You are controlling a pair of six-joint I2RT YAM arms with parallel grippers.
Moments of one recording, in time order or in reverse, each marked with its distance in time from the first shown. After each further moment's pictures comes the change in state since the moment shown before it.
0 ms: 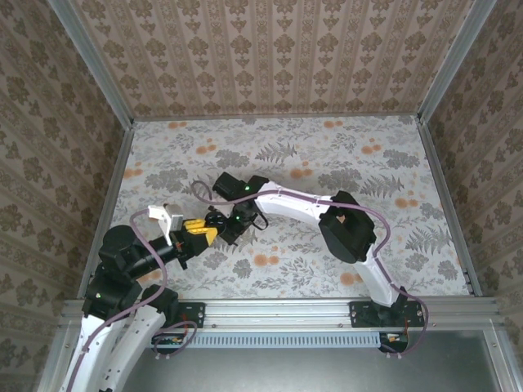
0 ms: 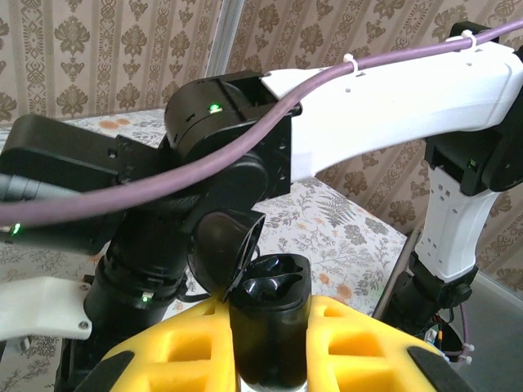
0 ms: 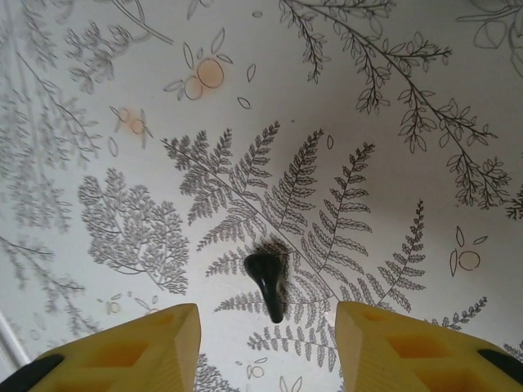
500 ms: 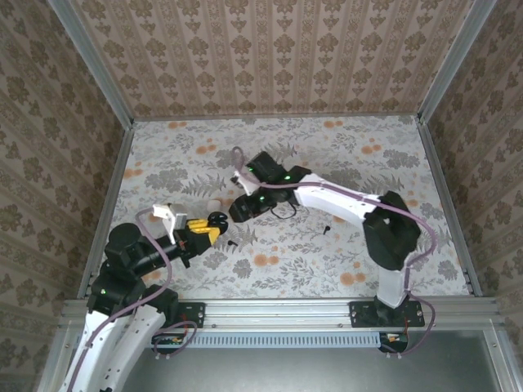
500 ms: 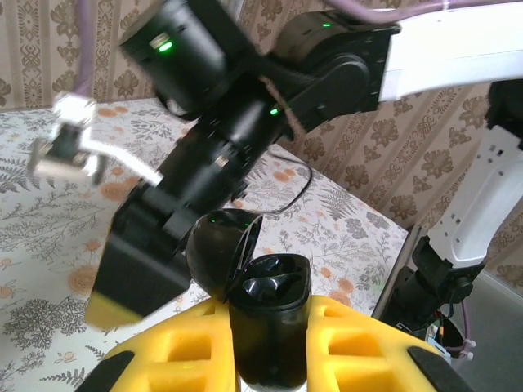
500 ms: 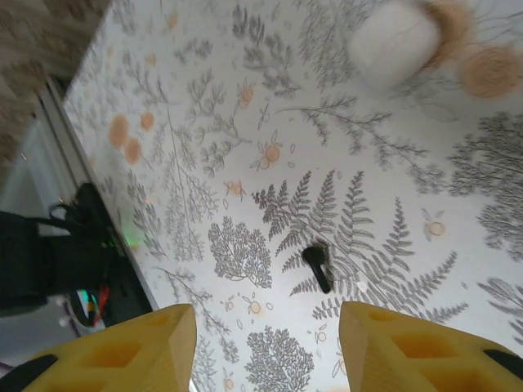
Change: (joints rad) left arm 0.000 0.006 -0.037 0.026 0.004 -0.004; right arm -0.135 -0.298 -0.299 0.286 -0.247 0.230
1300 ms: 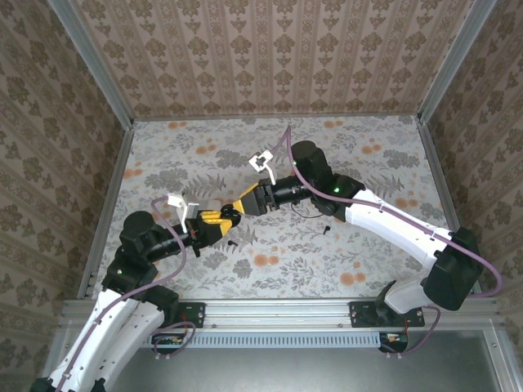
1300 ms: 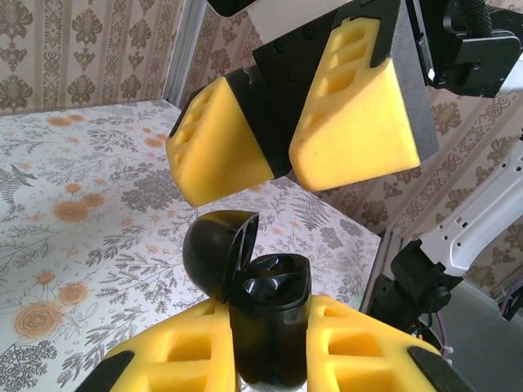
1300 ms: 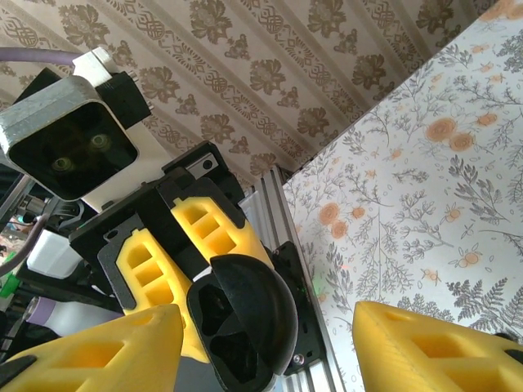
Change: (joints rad) left arm -0.046 0.147 -0.080 0.282 0.047 -0.061; right arm -0.057 -0.469 -0.289 0.422 -0.299 0.219
